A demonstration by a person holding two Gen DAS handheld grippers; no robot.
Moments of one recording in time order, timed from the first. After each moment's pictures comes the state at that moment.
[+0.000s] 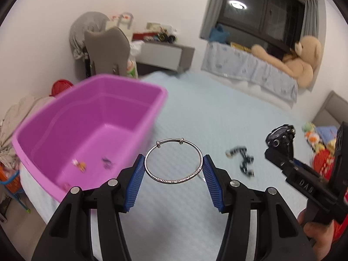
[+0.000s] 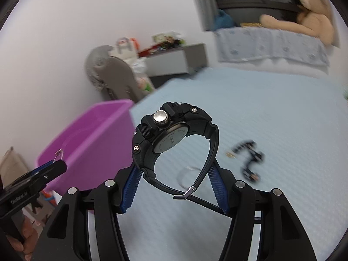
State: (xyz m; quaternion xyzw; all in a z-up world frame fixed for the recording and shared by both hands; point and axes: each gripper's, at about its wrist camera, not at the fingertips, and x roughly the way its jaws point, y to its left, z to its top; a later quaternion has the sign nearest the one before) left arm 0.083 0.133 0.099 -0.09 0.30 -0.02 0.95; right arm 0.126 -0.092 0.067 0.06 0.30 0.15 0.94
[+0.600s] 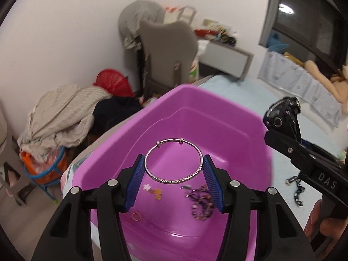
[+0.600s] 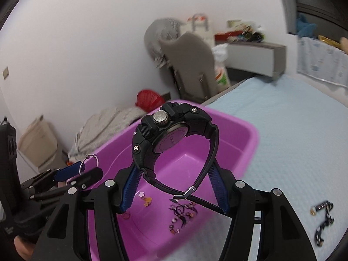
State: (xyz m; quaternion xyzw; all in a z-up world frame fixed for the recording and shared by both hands) left arm 0.147 0.300 0.096 -0.12 0.35 0.12 0.92; right arm 0.238 0.155 0.102 -0.03 0.35 0.32 0.88
